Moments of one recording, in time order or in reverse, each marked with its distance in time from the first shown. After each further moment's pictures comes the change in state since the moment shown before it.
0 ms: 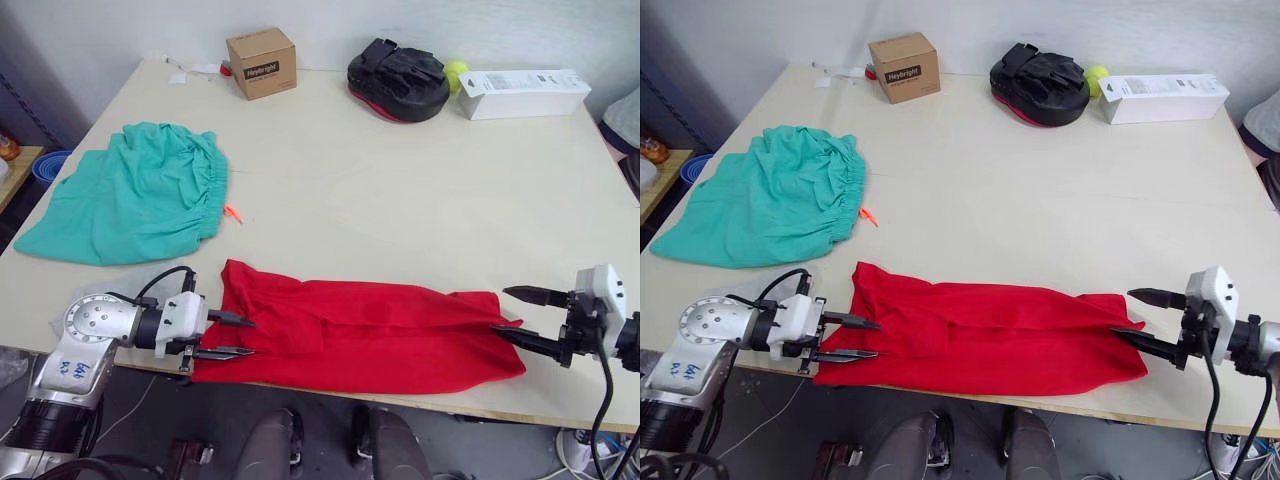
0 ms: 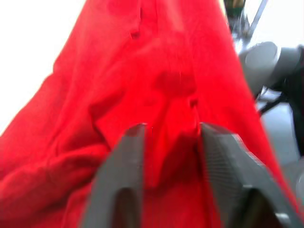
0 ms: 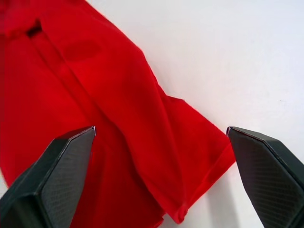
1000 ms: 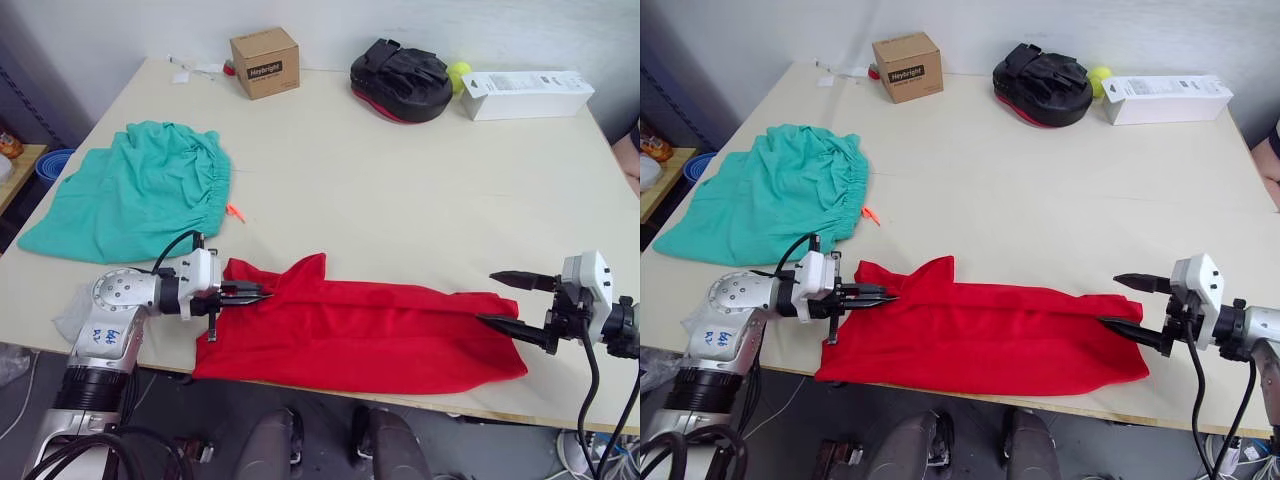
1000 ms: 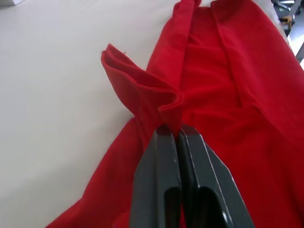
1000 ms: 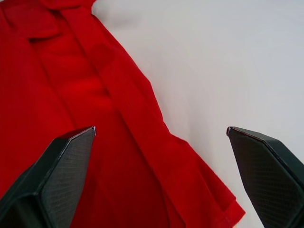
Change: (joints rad) left arm -0.211 -0.193 -0.018 0.200 0.108 -0.116 0.053; right arm -0.055 0.049 0.058 -0.044 -0.061 -0.093 -0.036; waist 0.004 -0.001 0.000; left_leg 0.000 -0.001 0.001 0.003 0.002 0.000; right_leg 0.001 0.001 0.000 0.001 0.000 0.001
